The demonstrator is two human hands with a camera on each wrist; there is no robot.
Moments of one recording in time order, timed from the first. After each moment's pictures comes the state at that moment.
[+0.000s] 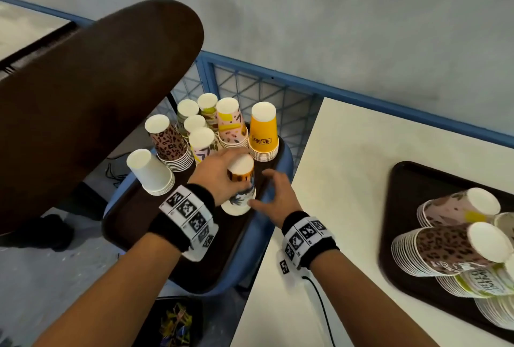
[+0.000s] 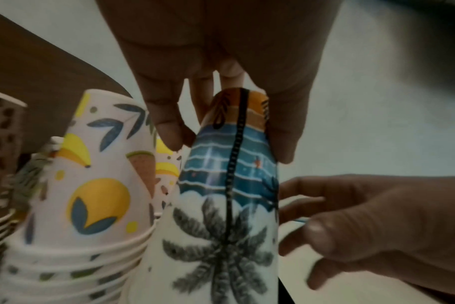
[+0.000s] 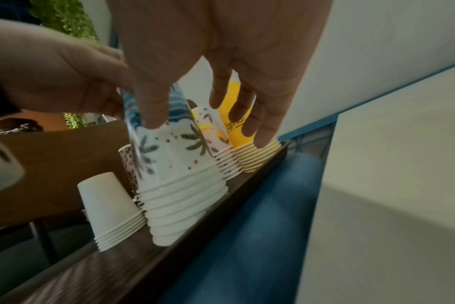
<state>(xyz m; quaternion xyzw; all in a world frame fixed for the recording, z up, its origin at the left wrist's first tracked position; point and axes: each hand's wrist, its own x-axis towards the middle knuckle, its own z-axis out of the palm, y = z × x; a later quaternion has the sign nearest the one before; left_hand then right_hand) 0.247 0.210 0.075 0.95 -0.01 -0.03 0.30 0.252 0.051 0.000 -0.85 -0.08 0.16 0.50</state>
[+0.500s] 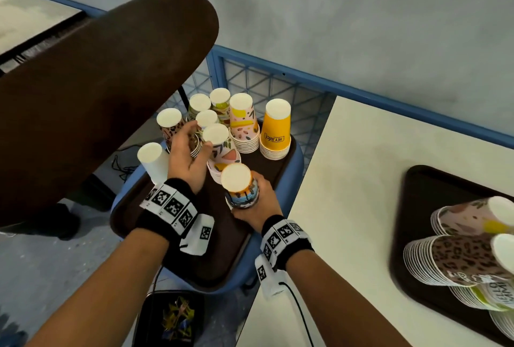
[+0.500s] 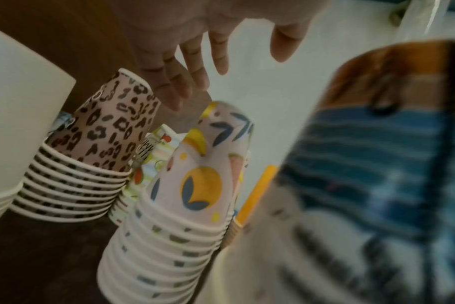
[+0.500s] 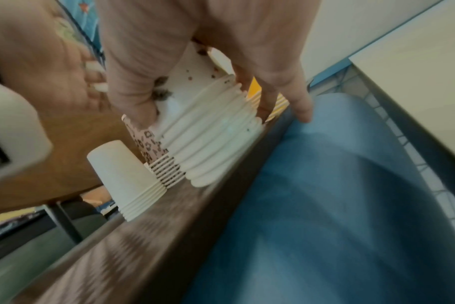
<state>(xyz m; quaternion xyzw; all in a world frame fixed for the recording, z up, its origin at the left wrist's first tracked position) 0.248 0.267 0.047 0.84 0.13 0.19 0.50 0.241 0.112 -0.030 -0.84 -0.05 0.18 0.51</state>
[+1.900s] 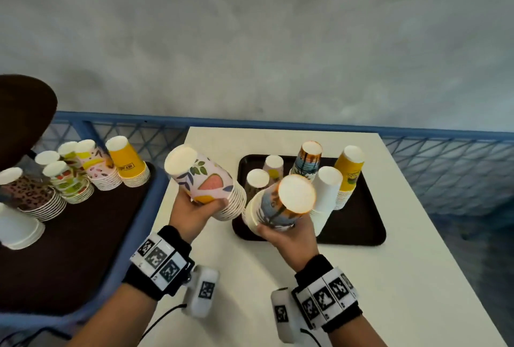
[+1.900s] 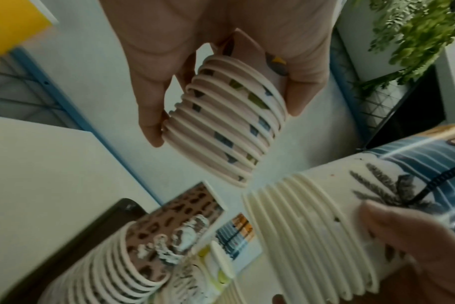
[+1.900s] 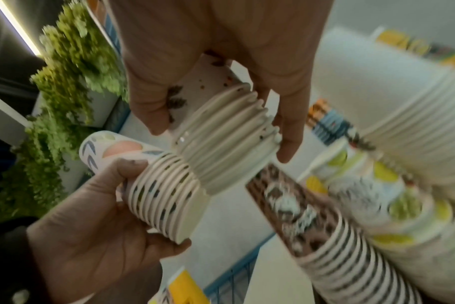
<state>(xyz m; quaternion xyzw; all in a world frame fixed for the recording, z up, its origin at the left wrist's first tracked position) 0.131 -0.044 0.107 0.69 -0.03 -0.01 0.72 0.050 -0.231 0.092 -0.72 0.08 -0.13 0.68</state>
